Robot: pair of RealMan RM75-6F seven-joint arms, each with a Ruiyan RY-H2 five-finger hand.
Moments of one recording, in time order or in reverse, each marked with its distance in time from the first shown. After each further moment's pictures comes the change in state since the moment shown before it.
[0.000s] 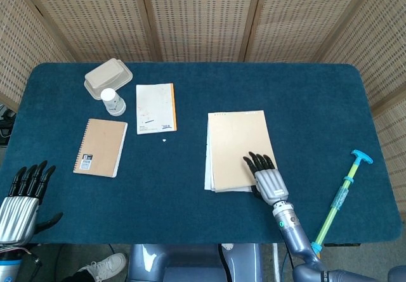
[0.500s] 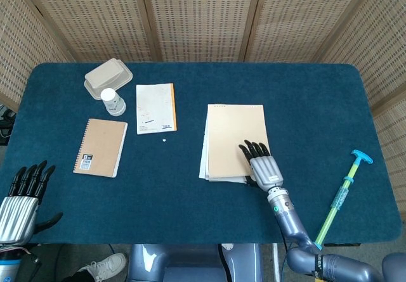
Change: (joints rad) left arm -0.002 0.004 -0.001 -0.002 -0.005 -0.006 -0.014; right arm 0.098 -0.007 0.083 0.039 0.082 -0.074 -0.026
